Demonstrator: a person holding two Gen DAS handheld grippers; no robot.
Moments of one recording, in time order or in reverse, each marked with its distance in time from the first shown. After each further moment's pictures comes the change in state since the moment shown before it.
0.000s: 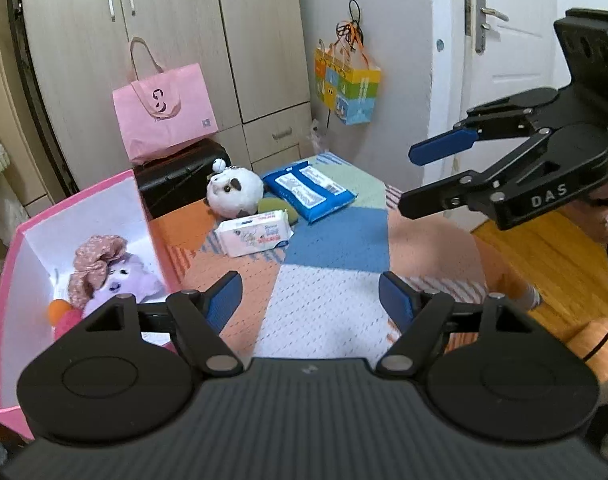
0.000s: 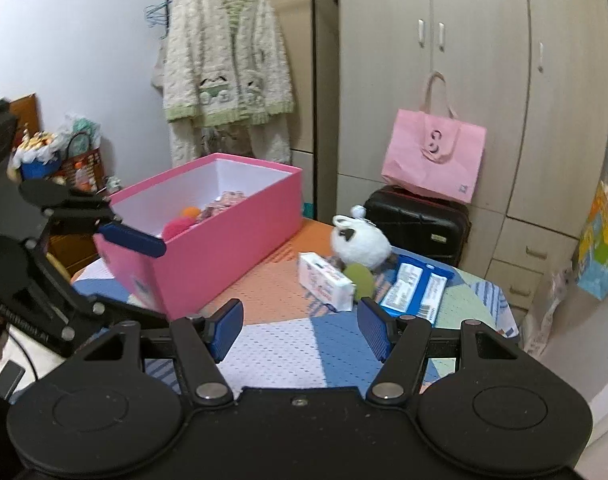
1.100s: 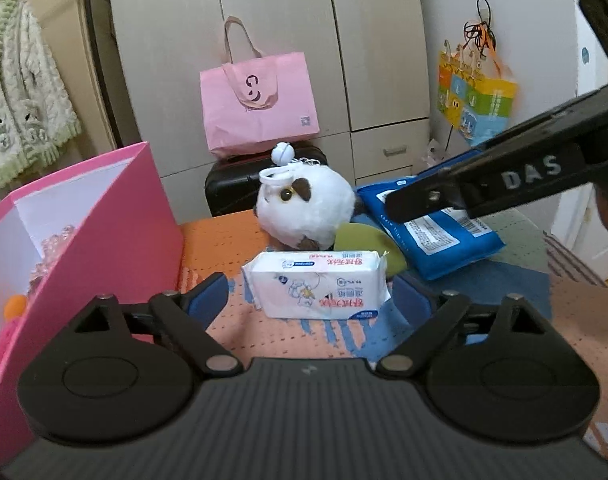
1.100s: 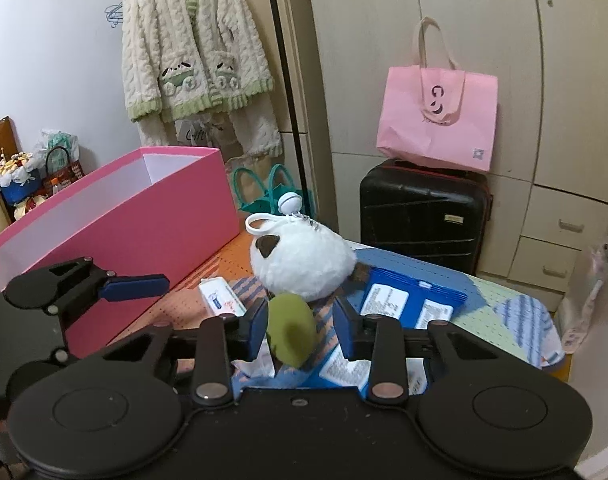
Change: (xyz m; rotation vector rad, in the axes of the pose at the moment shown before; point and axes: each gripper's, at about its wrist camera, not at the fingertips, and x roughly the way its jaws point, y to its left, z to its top) left arm 0.173 0.015 0.008 -0.166 -0.065 0.341; right arm 0.163 -0.102 0.016 0.093 0.048 0.094
